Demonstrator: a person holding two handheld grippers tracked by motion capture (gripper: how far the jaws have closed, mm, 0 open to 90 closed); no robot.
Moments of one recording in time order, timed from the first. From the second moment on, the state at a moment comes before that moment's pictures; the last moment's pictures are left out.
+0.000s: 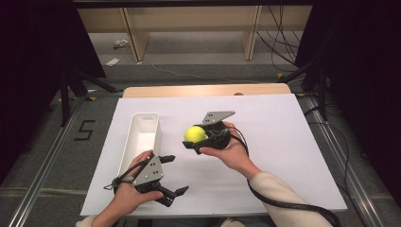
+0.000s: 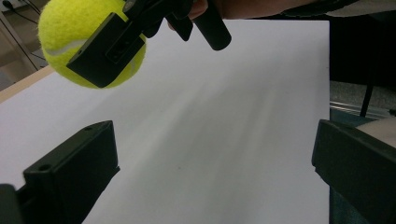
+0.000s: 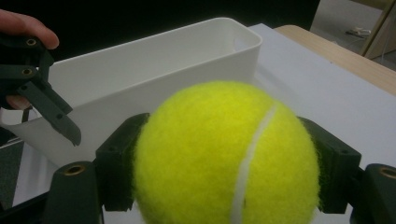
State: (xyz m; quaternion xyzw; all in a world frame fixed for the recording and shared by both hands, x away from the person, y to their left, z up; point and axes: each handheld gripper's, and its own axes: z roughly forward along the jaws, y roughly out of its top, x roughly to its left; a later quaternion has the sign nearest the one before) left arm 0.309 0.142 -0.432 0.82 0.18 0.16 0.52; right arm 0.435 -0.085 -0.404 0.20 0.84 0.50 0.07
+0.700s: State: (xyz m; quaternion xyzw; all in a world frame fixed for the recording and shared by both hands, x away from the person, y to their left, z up) left arm 0.309 0.142 -0.432 0.82 0.18 0.16 0.52; right arm 0.437 -0.081 -0.403 0.20 0.84 0.50 0.08
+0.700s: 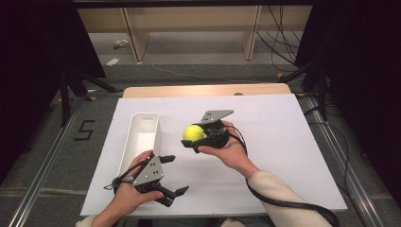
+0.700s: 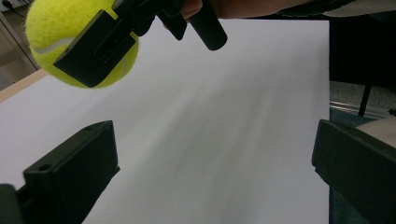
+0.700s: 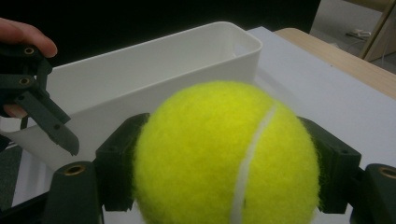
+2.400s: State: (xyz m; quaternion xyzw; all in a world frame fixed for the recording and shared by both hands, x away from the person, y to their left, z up) left arm 0.309 0.141 -0.432 0.82 0.17 0.16 0.53; right arm 0.440 -0.066 -0.397 0.19 0.83 0.51 0.07
